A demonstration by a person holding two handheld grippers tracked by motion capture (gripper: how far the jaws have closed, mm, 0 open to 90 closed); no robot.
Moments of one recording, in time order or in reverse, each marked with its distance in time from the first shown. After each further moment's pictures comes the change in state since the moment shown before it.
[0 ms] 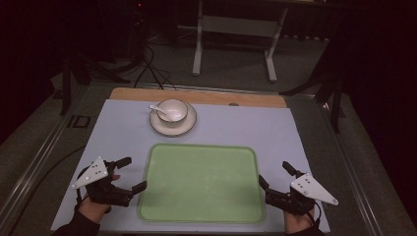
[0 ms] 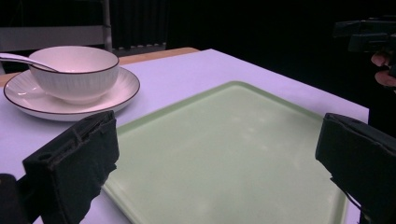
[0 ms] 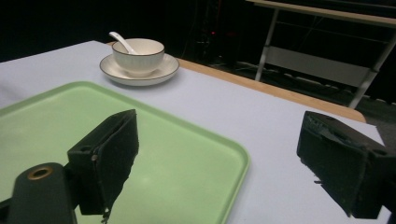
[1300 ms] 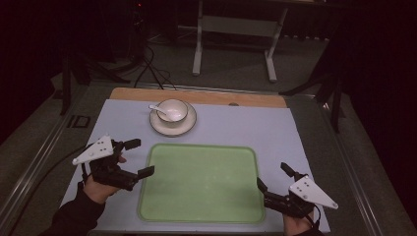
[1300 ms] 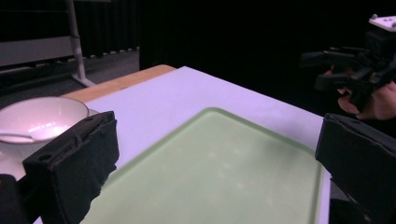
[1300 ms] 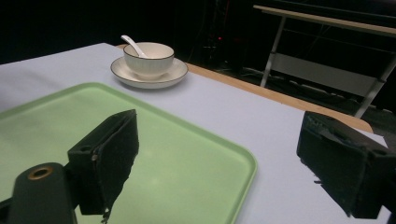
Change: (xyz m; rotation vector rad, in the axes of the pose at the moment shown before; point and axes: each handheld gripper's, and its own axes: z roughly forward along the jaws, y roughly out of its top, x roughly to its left) left arm -0.003 0.080 0.018 0.016 -0.104 0.053; right arm 0.007 0.002 -0.005 -0.021 0.021 -0.028
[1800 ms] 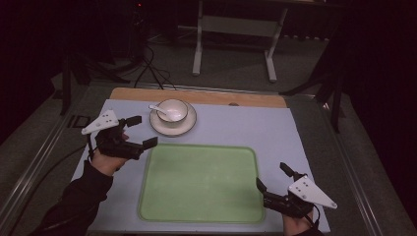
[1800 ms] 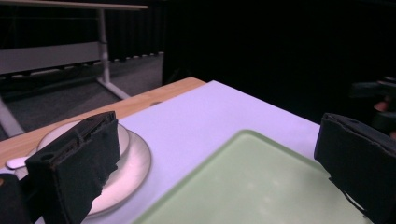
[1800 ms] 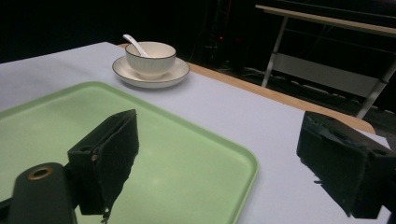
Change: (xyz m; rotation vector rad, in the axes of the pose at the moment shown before) left arm 0.045 0.026 0.025 -0.021 0.096 -0.041; right arm 0.001 0.000 0.001 0.001 0.004 -0.009
